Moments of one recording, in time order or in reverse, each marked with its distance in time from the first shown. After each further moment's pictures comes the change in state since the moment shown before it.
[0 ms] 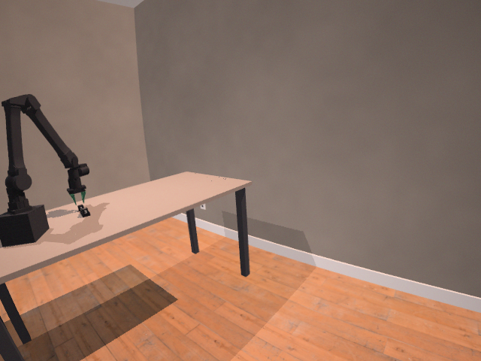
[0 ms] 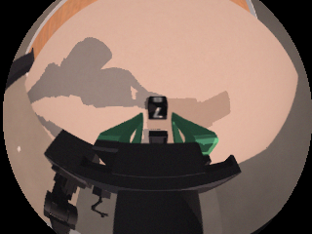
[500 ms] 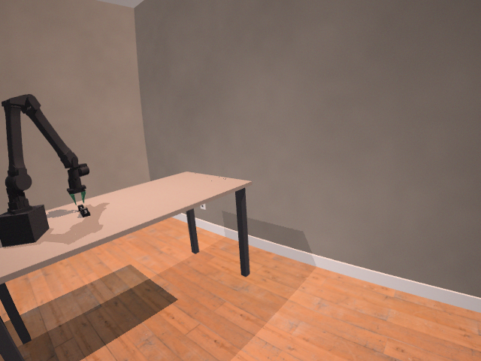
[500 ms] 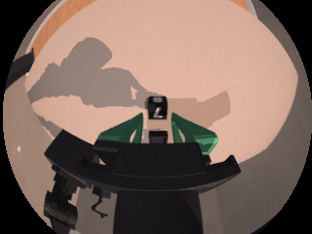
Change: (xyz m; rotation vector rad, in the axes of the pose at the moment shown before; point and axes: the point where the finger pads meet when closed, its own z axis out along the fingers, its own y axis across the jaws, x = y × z) arm 0.000 0.000 0.000 0.000 0.000 0.000
